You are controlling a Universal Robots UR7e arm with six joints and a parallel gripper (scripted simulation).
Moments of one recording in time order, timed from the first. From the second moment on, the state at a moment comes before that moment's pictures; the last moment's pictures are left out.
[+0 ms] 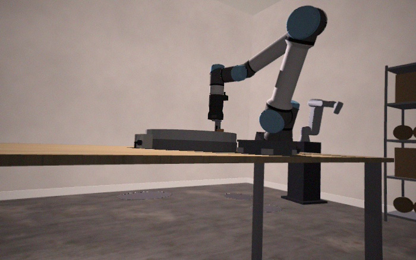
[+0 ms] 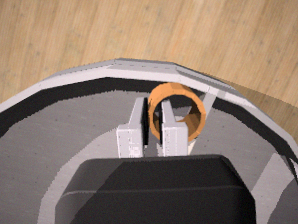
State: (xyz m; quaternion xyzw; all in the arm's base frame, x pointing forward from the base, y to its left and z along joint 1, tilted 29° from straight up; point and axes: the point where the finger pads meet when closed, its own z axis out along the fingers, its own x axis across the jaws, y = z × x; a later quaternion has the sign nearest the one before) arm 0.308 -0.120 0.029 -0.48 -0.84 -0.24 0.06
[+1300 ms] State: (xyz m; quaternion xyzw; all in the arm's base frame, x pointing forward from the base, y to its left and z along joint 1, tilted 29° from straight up) arm 0.307 -0.124 0.036 -0.48 -0.84 -0.24 0.06
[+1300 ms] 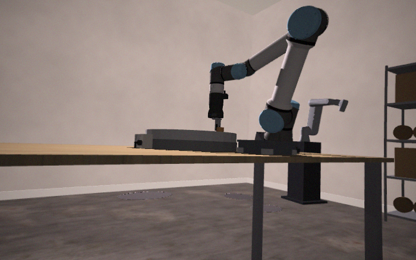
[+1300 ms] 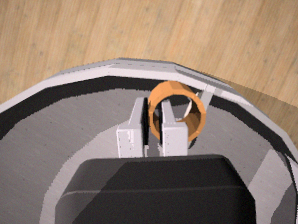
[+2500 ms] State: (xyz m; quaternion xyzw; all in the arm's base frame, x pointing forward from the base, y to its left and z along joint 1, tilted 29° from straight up) arm 0.306 -0.127 0.044 -0.48 -0.84 -0.24 0.07
